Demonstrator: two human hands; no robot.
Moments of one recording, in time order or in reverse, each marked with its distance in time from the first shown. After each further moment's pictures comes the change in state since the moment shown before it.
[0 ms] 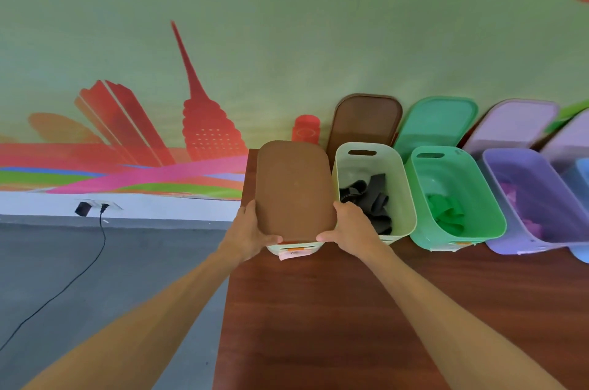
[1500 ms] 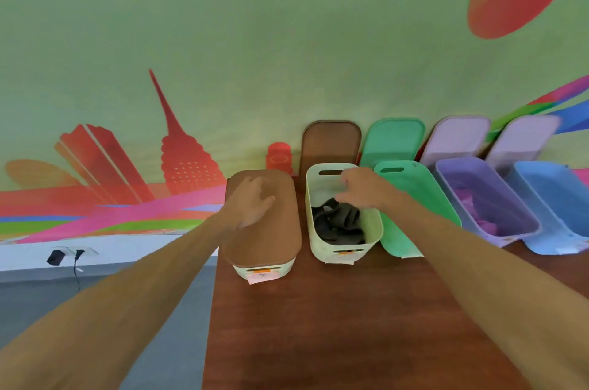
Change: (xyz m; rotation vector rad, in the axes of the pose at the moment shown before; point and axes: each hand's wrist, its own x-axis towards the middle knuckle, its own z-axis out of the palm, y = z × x) left_hand 0.013 0.090 -0.040 0.262 0.035 0.288; right_hand -0.018 0.003 -0.131 -0.244 0.038 -0.035
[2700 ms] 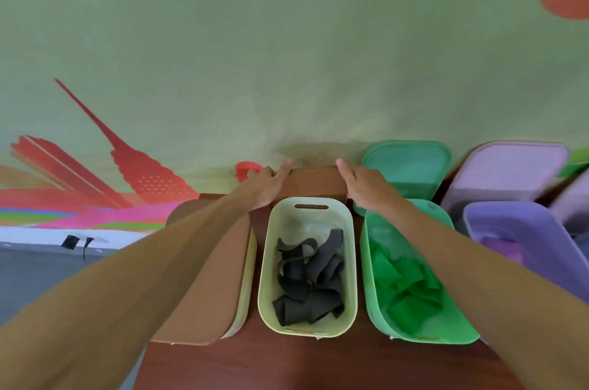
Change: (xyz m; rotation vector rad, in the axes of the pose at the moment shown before) left_hand 0.190 0.108 0.047 -0.023 -0.095 -0.442; right_hand 0.183 0.147 -0.004 0.354 0.072 -0.138
